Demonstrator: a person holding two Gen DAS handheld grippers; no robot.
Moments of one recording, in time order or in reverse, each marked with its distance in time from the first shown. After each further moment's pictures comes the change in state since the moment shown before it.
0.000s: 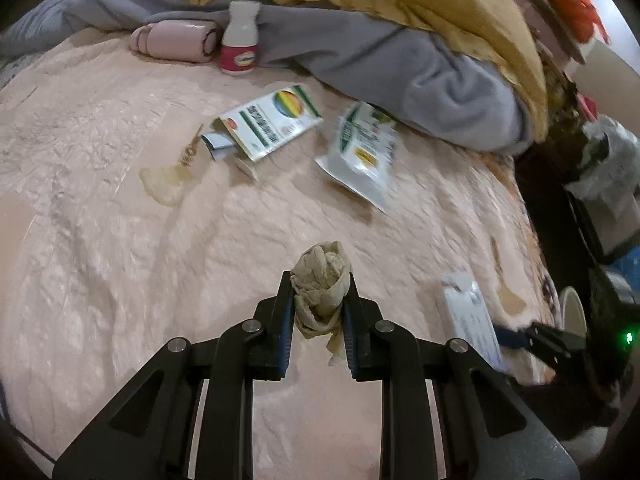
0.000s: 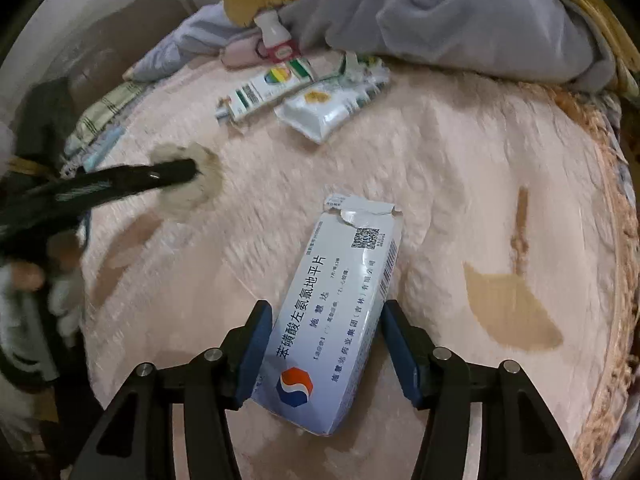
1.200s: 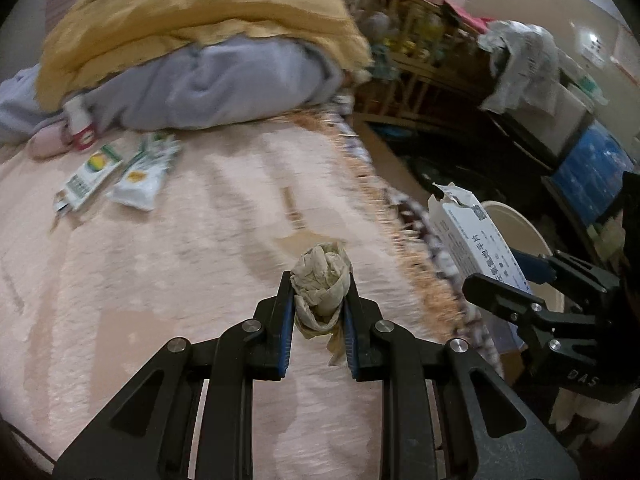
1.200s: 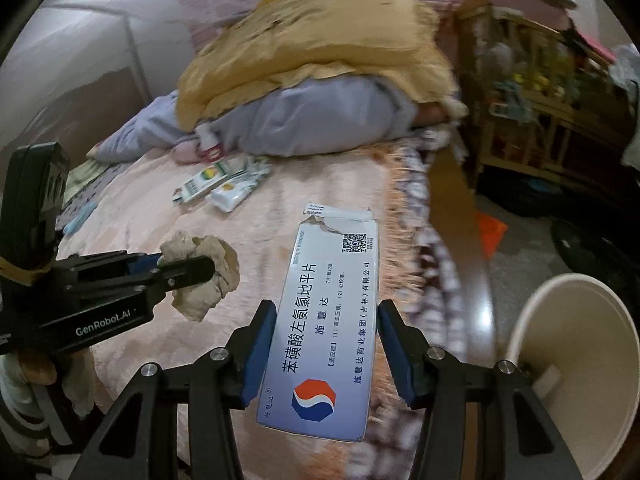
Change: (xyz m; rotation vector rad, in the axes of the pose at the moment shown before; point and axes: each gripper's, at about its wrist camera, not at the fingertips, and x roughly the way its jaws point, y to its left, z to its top) left arm -0.030 -0.215 -0.072 0.361 -0.052 -0.119; right arm -0.169 -0.056 -0.102 0.147 -0.329 -0.220
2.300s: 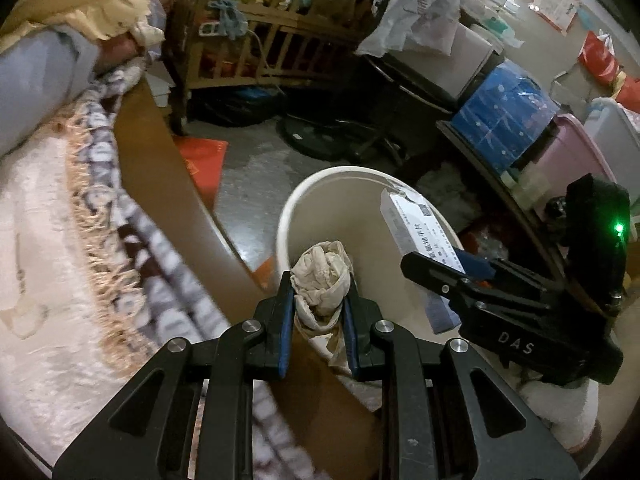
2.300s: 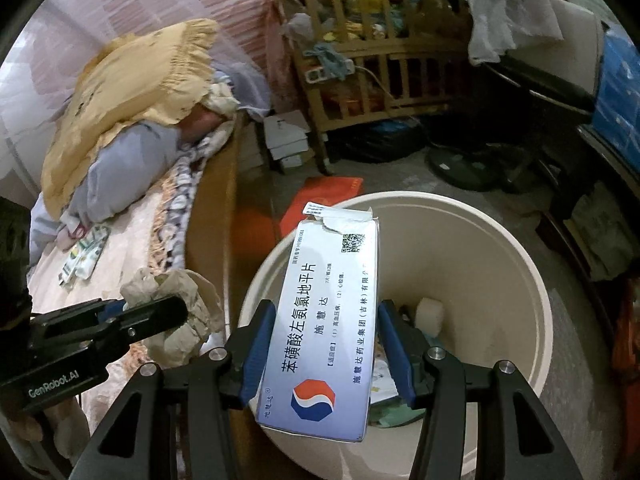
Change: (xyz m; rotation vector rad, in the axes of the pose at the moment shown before) left arm 0.105 -0.182 0.033 0.154 0.150 -0.372; right arm -0.054 -0.200 -0.051 0.402 -0.007 -0.267
